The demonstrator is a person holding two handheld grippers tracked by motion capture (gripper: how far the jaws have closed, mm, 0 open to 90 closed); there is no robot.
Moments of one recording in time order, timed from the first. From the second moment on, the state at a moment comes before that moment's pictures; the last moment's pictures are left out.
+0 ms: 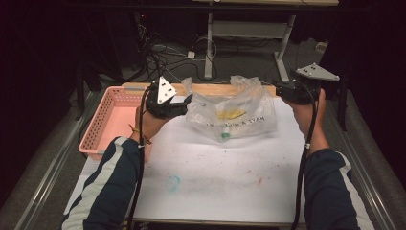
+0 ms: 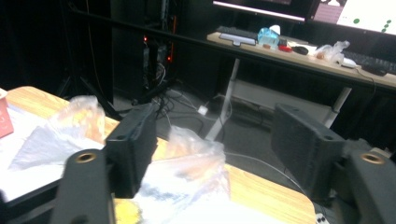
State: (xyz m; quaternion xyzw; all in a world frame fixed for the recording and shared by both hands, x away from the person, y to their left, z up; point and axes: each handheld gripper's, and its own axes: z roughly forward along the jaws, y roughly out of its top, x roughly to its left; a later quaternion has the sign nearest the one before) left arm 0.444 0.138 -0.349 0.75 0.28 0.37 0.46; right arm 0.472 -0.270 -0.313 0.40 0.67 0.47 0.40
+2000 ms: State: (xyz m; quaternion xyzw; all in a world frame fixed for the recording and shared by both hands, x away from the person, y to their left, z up) left arm 0.347 0.193 -0.367 0.77 0.22 0.37 0.47; right arm 0.372 -0.247 -0.348 0.31 0.71 0.52 0.36
